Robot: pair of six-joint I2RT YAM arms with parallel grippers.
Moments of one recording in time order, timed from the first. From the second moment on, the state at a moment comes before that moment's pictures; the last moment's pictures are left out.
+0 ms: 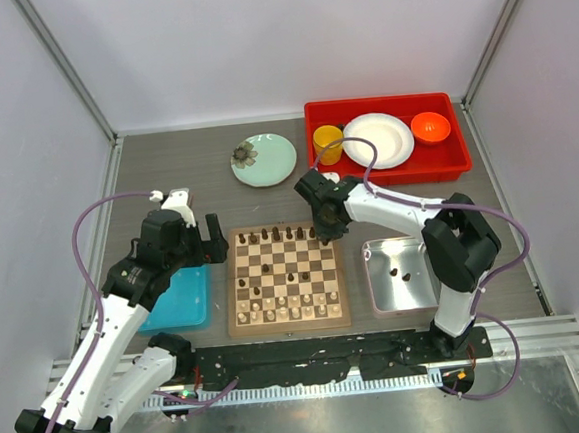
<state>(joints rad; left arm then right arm) -0.38 0.80 0.83 -0.71 -0.07 -0.34 0.74 1.79 1.29 -0.73 0.19 0.65</state>
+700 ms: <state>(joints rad) -0.38 0.80 0.83 -0.71 -0.07 -0.34 0.73 1.79 1.29 -0.73 0.18 0.65</state>
